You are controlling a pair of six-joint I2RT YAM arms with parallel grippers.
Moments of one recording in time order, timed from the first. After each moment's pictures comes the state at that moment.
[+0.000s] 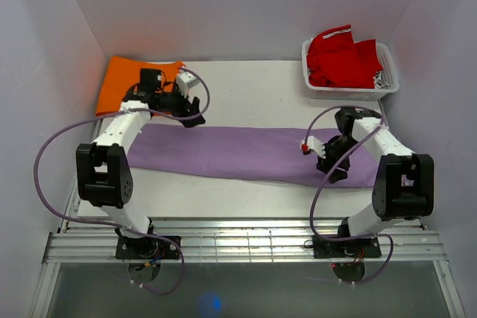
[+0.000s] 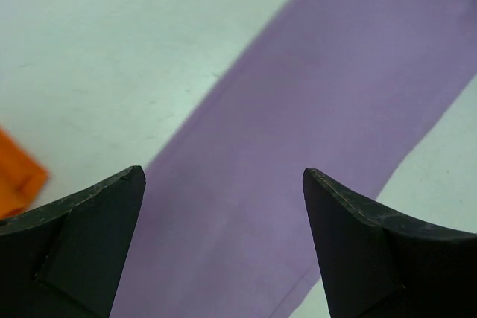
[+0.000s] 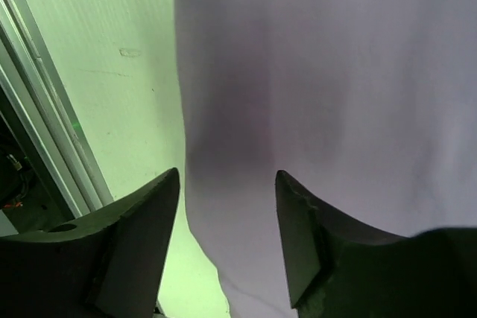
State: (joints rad) left arm -0.04 1.70 1.41 -0.53 0.77 0.49; right arm 0.04 1.54 1.08 -1.21 -0.36 -1.42
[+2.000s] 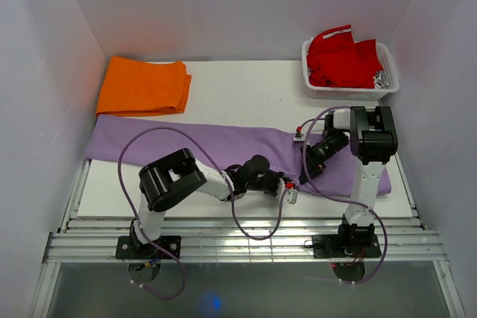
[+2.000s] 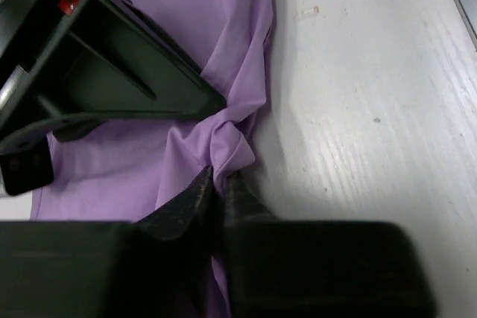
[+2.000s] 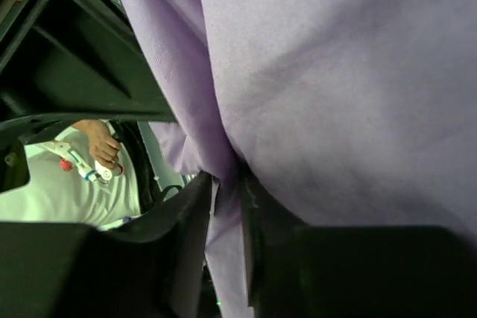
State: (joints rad) left arm -1.08 1.97 0.87 0.69 0.37 0.82; right arm 0.04 2.19 1.24 -1.34 -0.91 -0.97
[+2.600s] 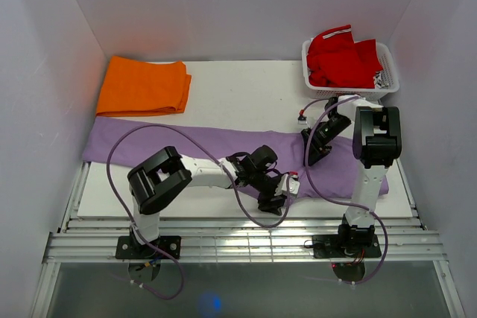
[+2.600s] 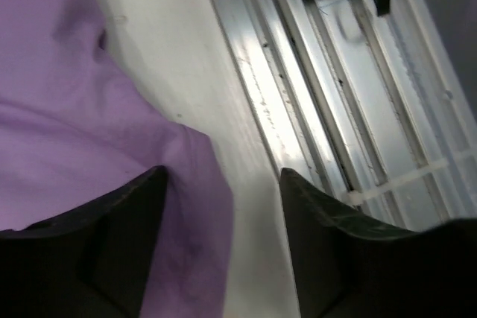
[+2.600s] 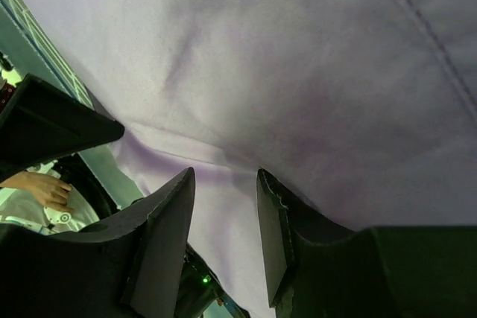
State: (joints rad) left arm -1.06 1.87 1.05 0.04 0.73 0.57; right arm 0.03 2.13 1.43 -1.22 -0.68 -0.66
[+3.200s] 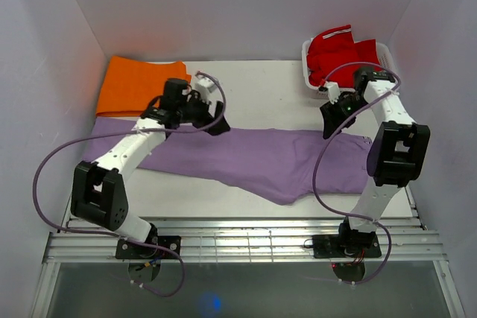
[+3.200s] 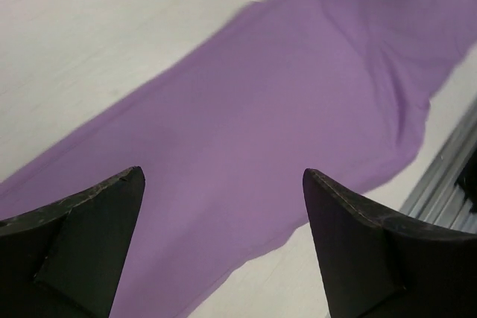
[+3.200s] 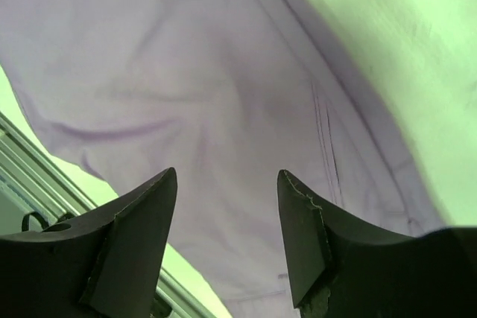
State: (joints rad) left arm -0.41 1.50 1.13 -0.28 0.55 0.02; right arm -0.05 1.88 1.61 -1.20 -0.54 -0.79
